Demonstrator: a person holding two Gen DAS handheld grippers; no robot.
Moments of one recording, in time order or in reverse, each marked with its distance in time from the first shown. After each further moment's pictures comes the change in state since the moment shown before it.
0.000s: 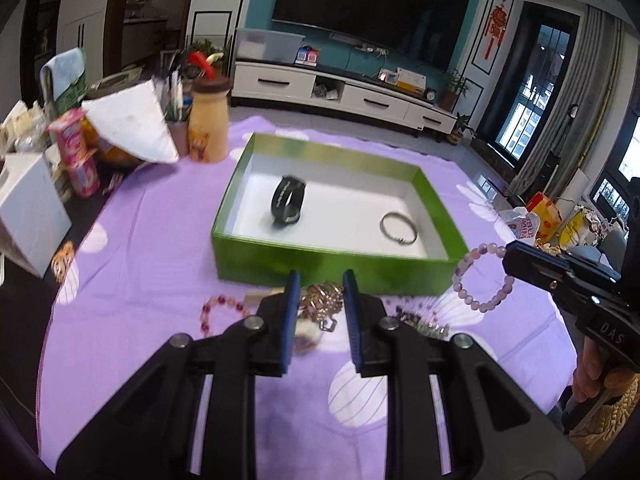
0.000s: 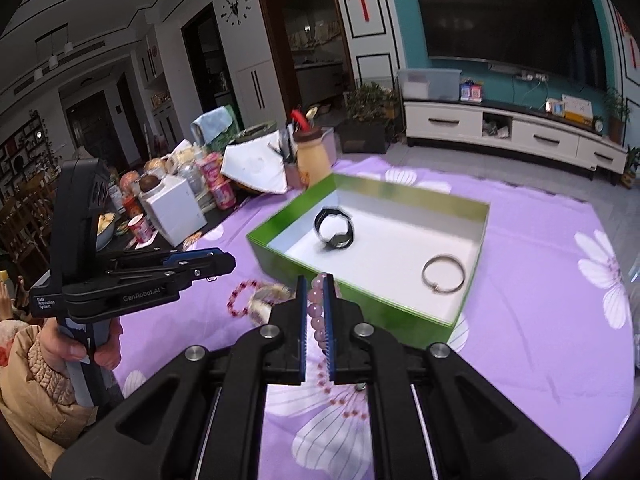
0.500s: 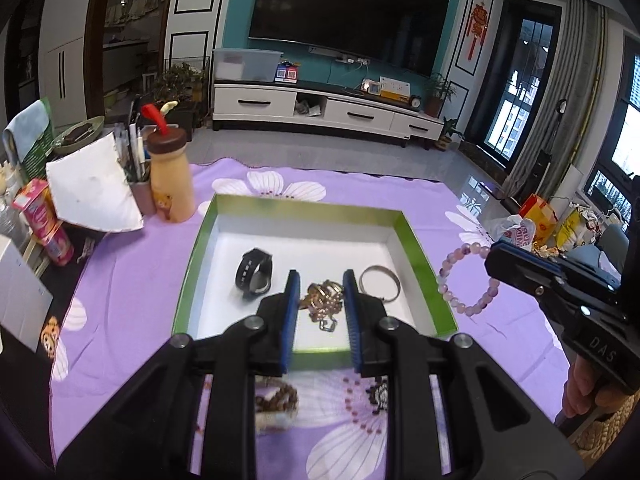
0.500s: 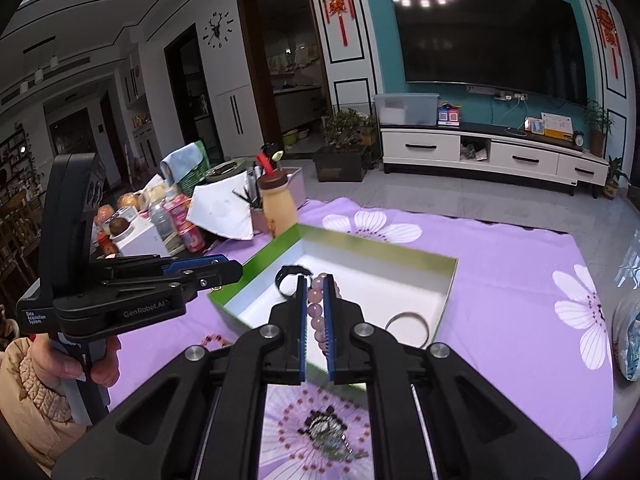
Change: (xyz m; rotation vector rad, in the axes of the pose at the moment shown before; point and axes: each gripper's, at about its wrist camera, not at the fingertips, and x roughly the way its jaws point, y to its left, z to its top) left arm 0.031 -0.033 0.067 0.069 -0.036 -0.018; right arm 0.008 -0.033 0.045 0.019 -0.087 -0.075
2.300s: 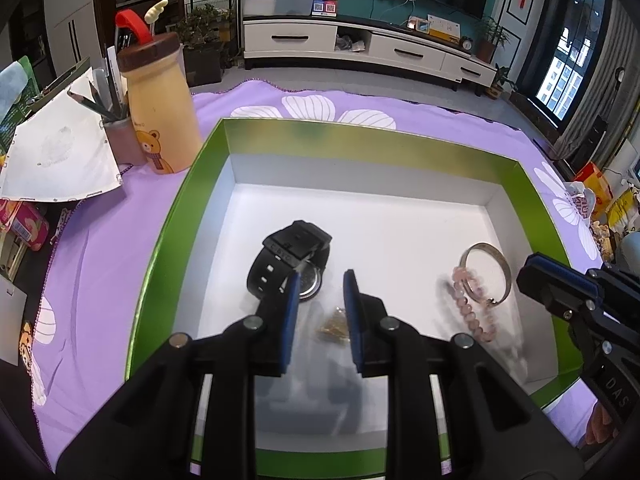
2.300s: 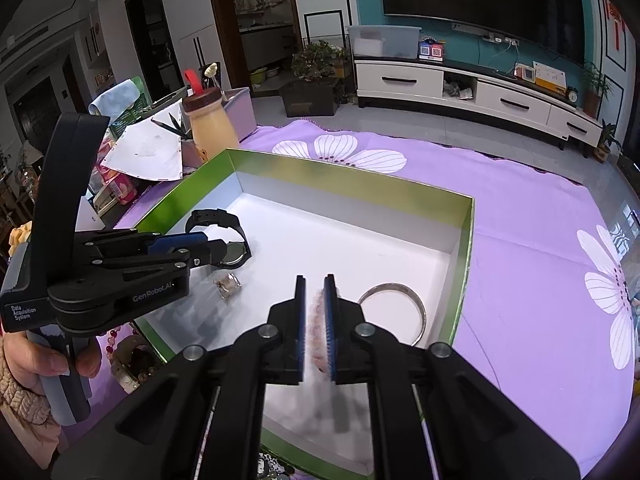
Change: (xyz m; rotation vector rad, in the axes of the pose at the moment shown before) left arm 0.143 0.037 -0.007 -0.024 0.231 0.161; right arm 0.136 -0.041 -0.022 0.034 0.242 -0.096
